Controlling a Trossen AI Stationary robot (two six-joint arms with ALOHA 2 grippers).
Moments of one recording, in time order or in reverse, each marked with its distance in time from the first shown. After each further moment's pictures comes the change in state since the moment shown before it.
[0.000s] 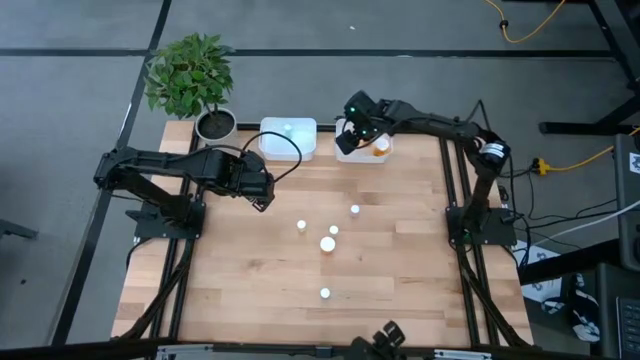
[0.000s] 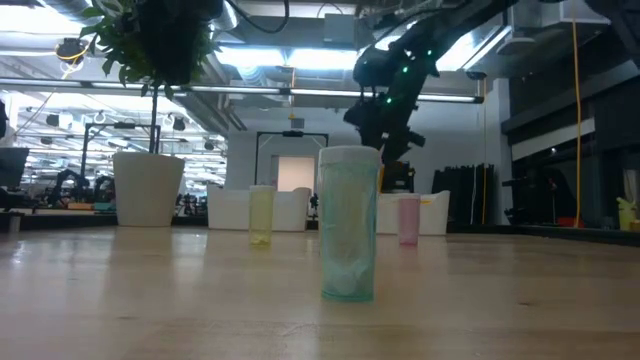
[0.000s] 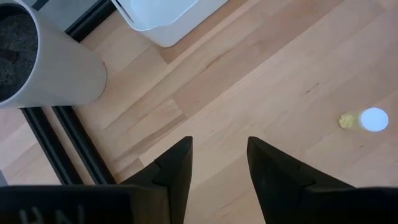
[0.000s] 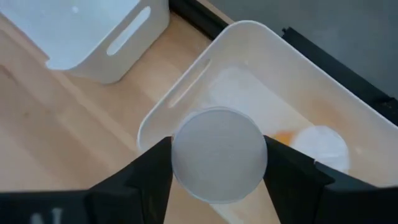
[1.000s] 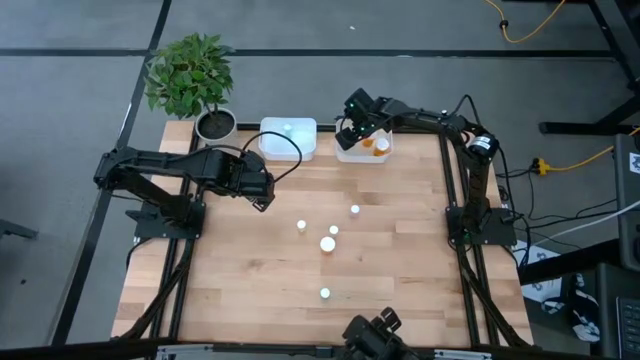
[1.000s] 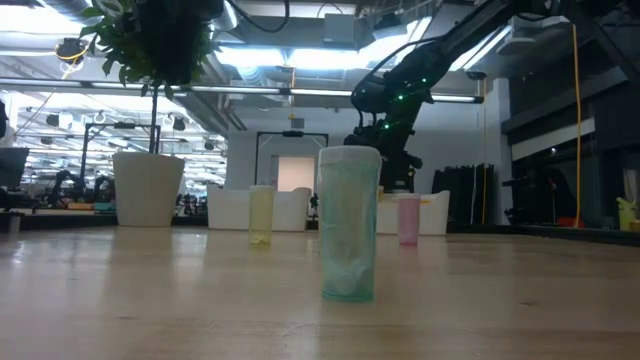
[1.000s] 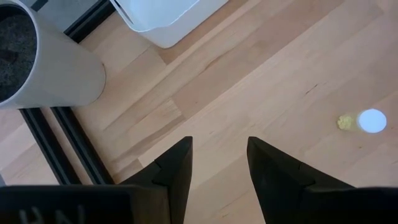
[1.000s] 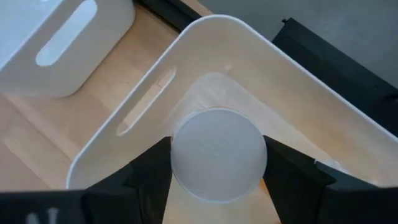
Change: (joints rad) left arm 0.000 0.000 0.000 0.005 -0.001 -0.001; right arm -0.081 0.110 -0.001 0.085 -0.058 -0.046
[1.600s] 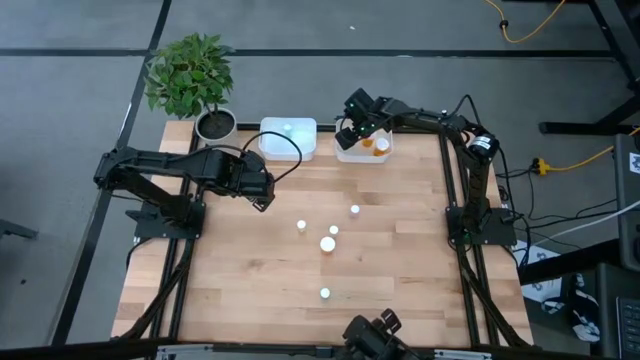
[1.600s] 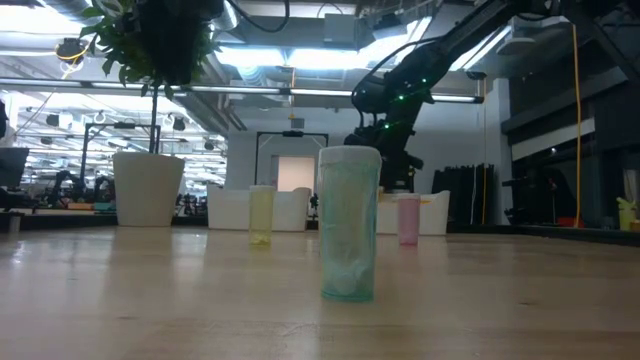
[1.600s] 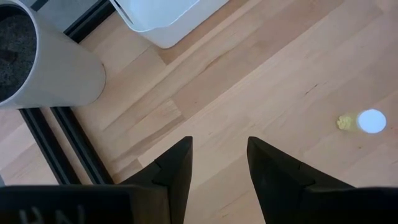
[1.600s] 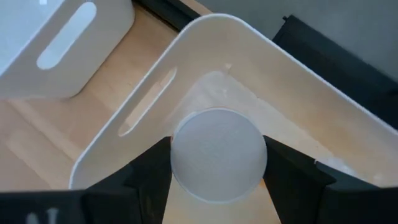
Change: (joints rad) left arm 0.000 0.000 0.000 0.001 0.000 -0.001; right arm -0.003 0.000 0.000 -0.003 -0.010 0.027
